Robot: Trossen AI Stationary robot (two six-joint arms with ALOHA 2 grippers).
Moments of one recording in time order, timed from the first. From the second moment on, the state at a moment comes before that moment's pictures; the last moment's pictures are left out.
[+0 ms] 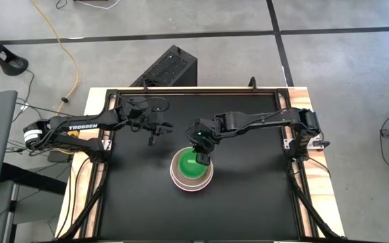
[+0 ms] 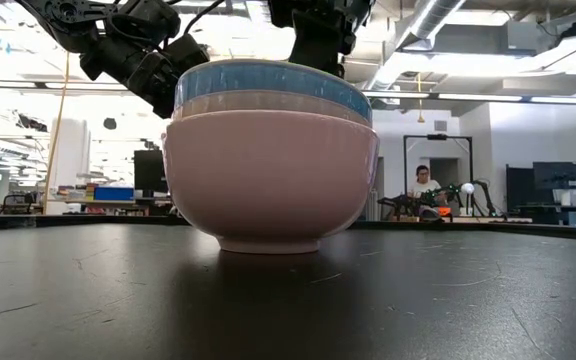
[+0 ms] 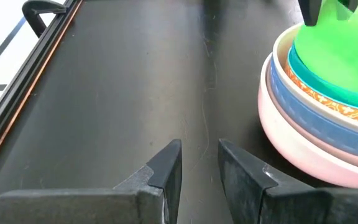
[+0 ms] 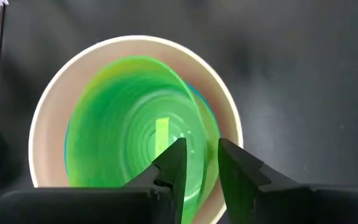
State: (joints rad) left arm 0.44 1.15 0.61 0.05 0.36 0.25; right arm 0.01 1.79 1.62 -0.76 -0.11 0.17
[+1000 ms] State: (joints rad) left arm 0.44 1.15 0.61 0.05 0.35 0.24; right arm -0.06 1.79 1.73 -0.89 -0.34 -0.03
